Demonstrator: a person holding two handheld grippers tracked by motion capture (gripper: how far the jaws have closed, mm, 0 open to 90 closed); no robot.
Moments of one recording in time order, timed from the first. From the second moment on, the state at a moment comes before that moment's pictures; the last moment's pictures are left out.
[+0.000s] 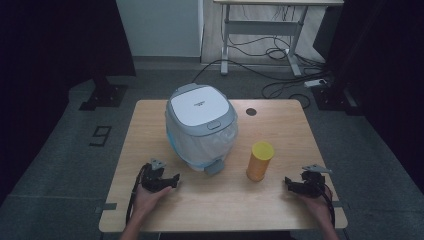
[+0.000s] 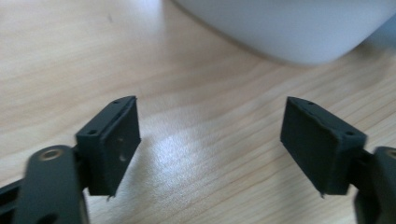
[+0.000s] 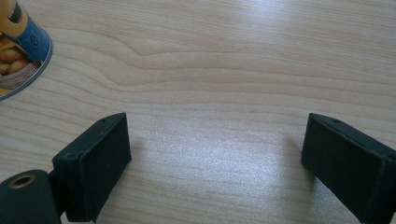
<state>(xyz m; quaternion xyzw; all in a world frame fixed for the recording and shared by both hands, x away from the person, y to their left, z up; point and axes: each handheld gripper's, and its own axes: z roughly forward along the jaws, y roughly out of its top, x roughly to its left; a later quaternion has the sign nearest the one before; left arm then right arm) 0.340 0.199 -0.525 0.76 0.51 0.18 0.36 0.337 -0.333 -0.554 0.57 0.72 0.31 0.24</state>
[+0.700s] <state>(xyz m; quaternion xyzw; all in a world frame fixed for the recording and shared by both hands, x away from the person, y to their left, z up) 0.325 0.213 -0.485 0.74 0.48 0.17 0.43 0.337 -0.334 -0.554 0.57 0.72 0.31 0.24</state>
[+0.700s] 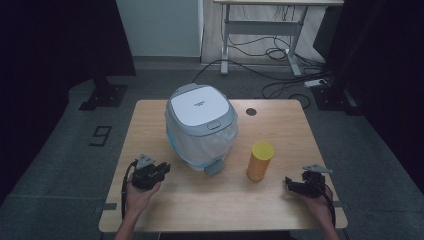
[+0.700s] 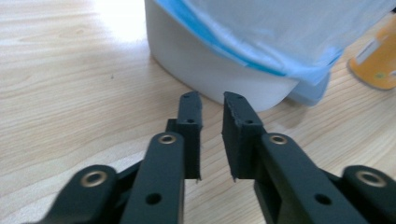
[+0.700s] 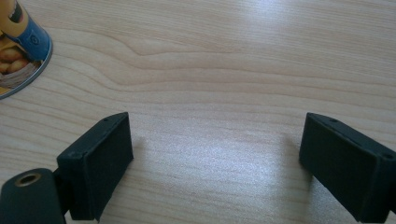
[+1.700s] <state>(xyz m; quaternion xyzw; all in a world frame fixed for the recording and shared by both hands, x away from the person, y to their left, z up) 0.321 0.201 -0.394 0.74 0.41 0.15 0.51 0.337 -0.335 -0.554 0.57 0.72 0.31 0.24</state>
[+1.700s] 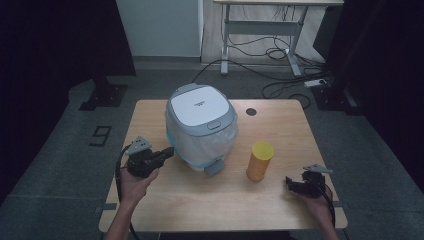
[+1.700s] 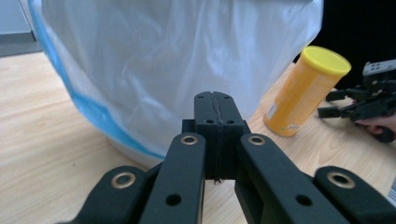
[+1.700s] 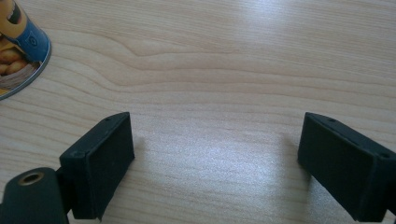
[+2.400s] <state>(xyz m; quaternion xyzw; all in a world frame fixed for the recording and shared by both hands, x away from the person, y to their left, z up) 0.328 0.188 -0.357 0.74 0.38 0.15 0.53 0.336 -0.335 -0.554 0.57 0.72 0.31 0.24</state>
